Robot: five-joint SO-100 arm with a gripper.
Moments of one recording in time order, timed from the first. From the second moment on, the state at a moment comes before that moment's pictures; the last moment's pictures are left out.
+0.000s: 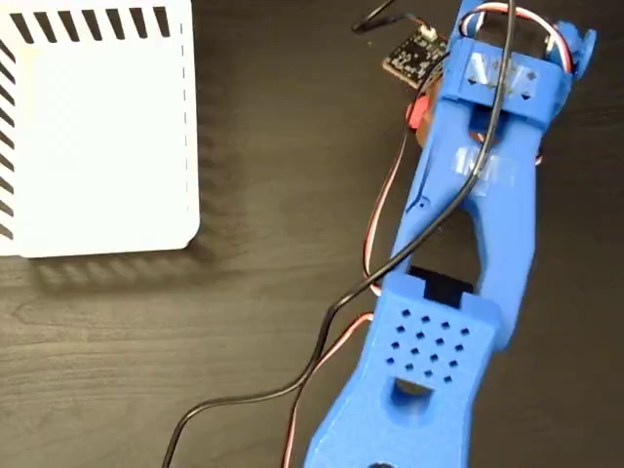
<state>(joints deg) 27.2 37.6 39.5 91.8 24.7</state>
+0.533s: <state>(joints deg) 27.9 37.4 38.1 90.9 24.7</state>
